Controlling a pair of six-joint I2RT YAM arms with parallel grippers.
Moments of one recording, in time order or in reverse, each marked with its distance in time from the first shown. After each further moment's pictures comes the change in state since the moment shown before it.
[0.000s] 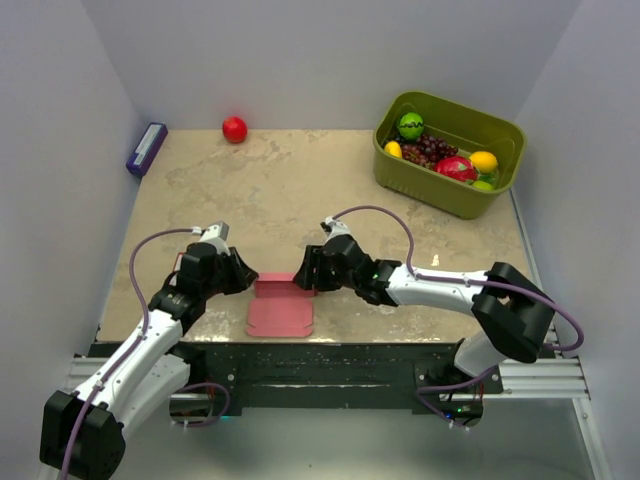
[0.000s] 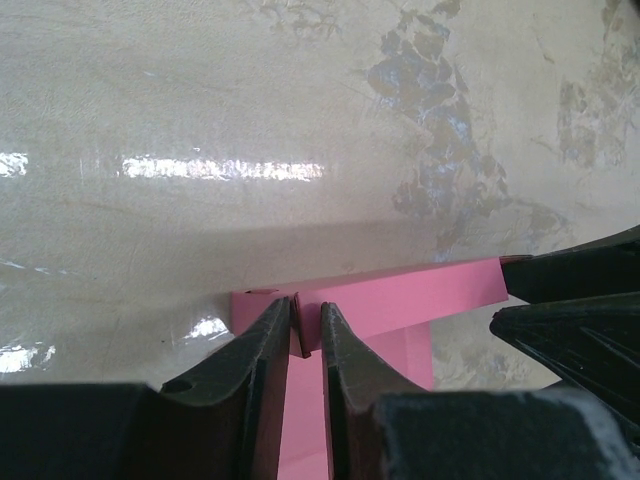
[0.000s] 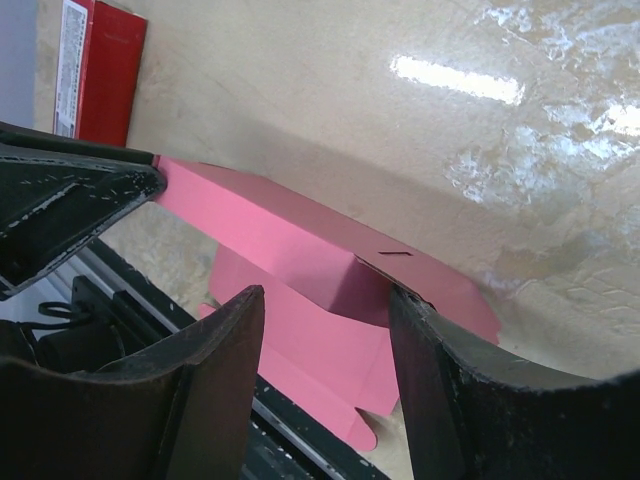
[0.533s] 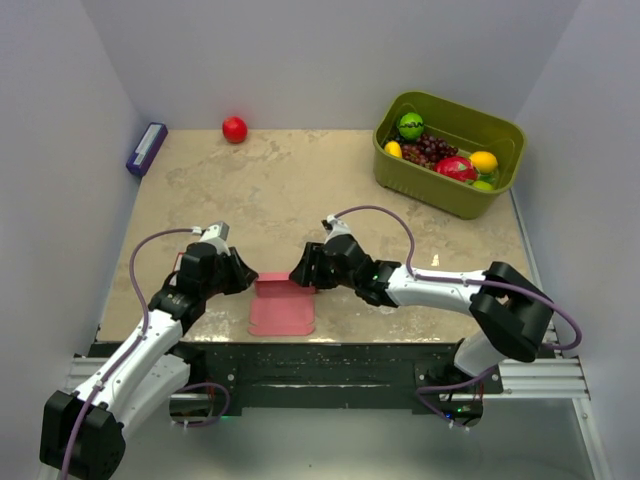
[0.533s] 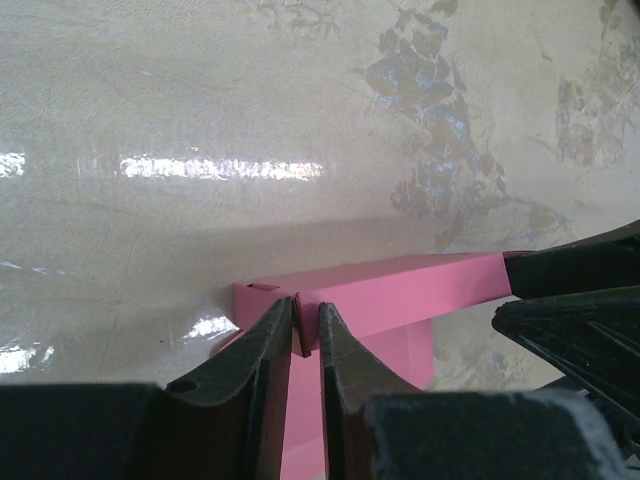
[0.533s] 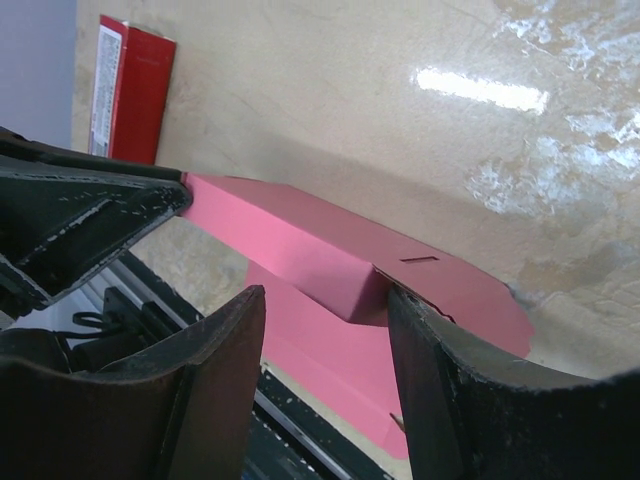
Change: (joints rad) left arm 0.000 0.000 0.000 0.000 0.005 0.000; right arm 0.000 0.002 -0.020 0.067 -0.003 0.047
